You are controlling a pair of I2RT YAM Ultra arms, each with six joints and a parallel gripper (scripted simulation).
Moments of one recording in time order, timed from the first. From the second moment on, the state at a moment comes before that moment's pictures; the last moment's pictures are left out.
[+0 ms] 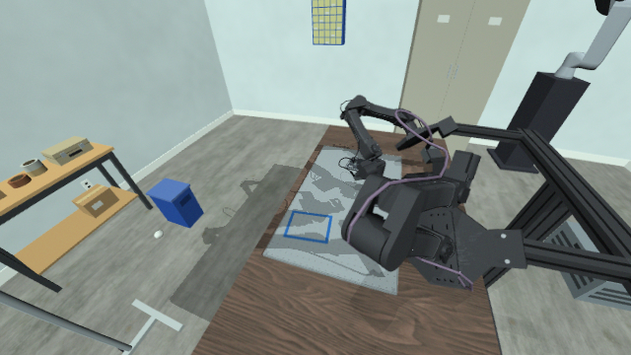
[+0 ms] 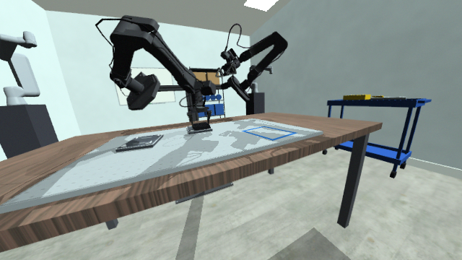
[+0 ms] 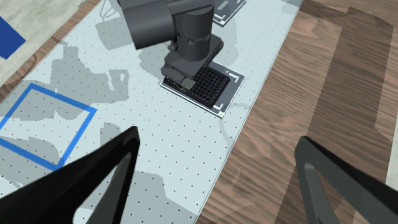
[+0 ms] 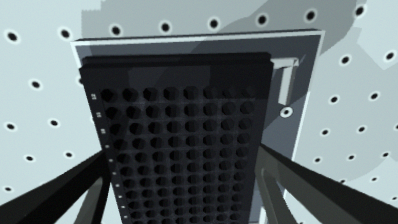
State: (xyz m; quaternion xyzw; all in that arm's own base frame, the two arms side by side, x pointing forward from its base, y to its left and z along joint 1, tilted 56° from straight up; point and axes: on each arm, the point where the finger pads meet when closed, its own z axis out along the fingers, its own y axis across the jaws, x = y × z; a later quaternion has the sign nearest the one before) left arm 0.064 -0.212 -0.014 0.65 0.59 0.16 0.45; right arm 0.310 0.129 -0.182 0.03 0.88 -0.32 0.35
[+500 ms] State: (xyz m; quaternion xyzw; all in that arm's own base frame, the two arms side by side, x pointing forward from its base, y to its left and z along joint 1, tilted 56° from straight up) left arm 0.064 -0.212 -0.014 0.65 0.59 0.16 0.45; right arm 0.308 0.129 -0.182 0.02 0.88 -0.32 0.35
